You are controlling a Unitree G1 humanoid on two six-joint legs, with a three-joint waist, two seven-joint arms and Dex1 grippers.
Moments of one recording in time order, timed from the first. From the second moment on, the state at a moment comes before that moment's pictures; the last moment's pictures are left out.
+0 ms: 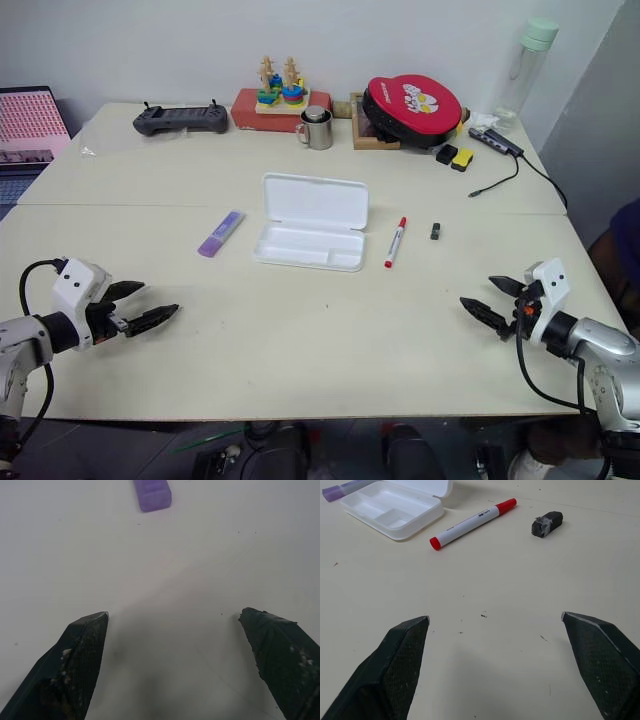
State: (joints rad) left arm -0.13 0.91 0.30 0.35 -0.31 0.23 -0.97; right arm -0.05 -0.71 -0.25 -0.09 0.53 0.45 0.84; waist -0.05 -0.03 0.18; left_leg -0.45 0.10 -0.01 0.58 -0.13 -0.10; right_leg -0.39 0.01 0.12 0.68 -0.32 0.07
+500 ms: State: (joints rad) left arm -0.19 0.68 0.16 -0.11 -0.51 0.43 -0.99; right arm -0.60 -0.52 0.21 -0.05 0.37 0.56 0.85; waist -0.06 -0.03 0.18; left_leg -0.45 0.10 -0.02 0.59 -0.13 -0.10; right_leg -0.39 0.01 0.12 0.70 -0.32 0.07
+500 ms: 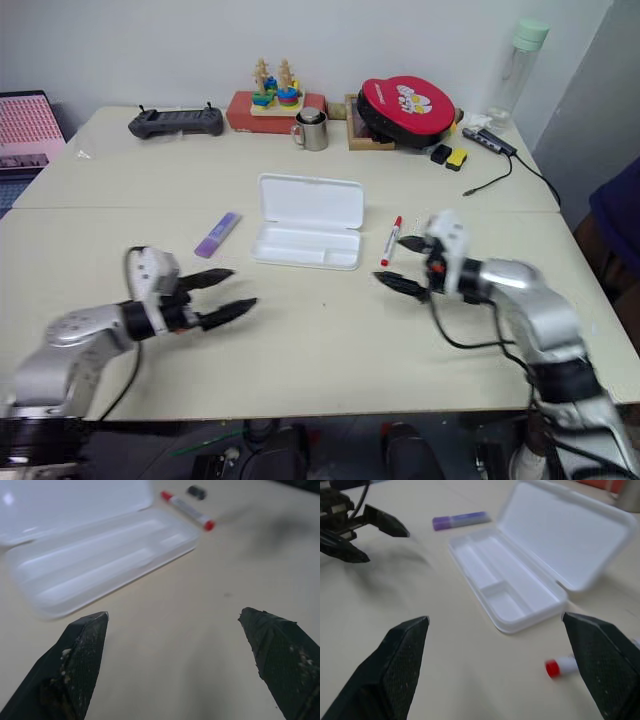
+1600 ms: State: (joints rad) left arm -0.25 0.64 0.20 -0.22 -0.63 0.53 -0.88; right arm -1.03 -0.19 0.41 0.81 -0.02 0.27 0.99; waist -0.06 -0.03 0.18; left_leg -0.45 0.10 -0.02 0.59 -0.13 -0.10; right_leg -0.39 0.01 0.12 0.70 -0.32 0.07
